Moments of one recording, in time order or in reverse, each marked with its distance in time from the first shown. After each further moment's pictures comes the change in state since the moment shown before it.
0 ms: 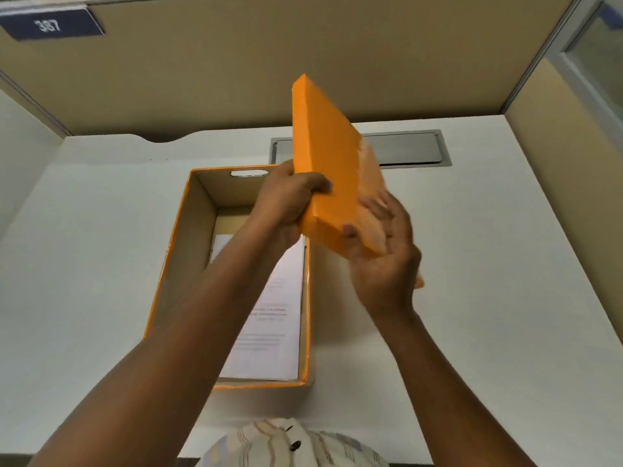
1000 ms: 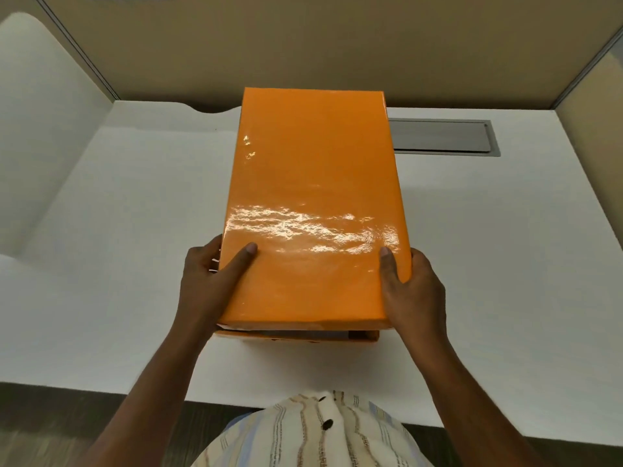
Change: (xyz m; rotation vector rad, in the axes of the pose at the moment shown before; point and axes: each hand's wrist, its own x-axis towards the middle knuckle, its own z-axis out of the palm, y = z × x) left_hand -0.107 -0.111 -0.202 0.335 0.387 0.117; right_hand -0.088 -0.032 0.034 -0.325 -0.242 0.537
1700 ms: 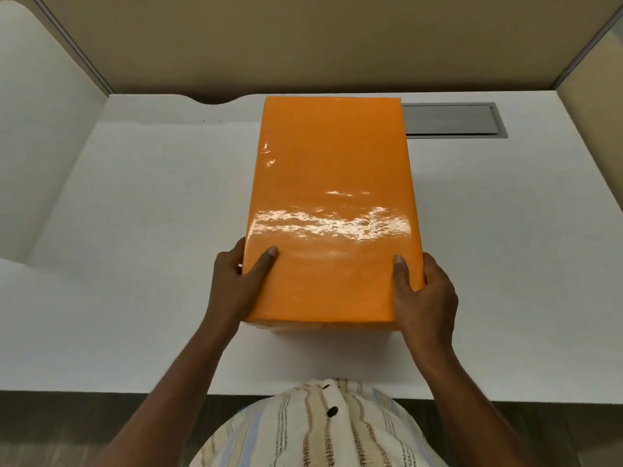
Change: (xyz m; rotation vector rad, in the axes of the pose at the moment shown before) left_hand 0.023 -0.045 -0.026 0.030 -0.153 0.009; right_hand -0.047 -0.004 0.046 -0.019 0.185 0.003
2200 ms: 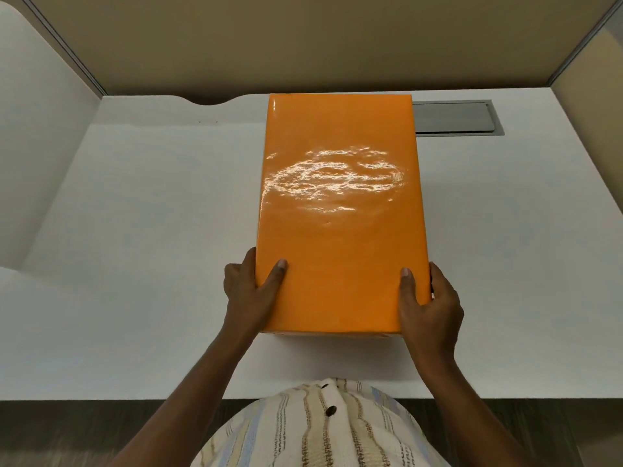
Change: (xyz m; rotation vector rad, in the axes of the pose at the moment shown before) left_hand -0.001 -0.016 0.019 0.155 -0.023 -0.078; right_hand -0.010 0.020 0.003 0.072 0.066 -0.006
